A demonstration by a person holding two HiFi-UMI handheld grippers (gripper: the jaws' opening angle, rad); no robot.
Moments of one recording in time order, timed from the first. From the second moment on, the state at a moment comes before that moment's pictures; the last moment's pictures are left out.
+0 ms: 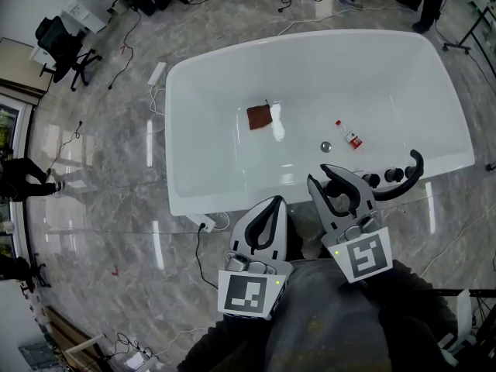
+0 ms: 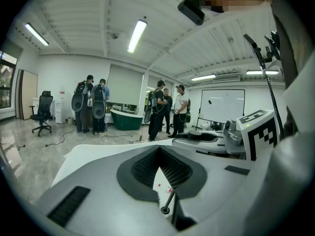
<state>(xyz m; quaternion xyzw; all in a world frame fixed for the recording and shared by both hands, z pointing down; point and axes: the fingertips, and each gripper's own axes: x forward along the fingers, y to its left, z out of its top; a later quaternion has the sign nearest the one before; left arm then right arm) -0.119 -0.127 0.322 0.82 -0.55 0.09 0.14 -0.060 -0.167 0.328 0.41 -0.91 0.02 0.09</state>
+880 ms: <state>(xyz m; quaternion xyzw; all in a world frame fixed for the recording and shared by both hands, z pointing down) -0.104 -0.088 0.266 0.80 -0.59 0.05 0.08 -0.050 -0.115 0.243 0.37 -0.93 -0.03 0.03</state>
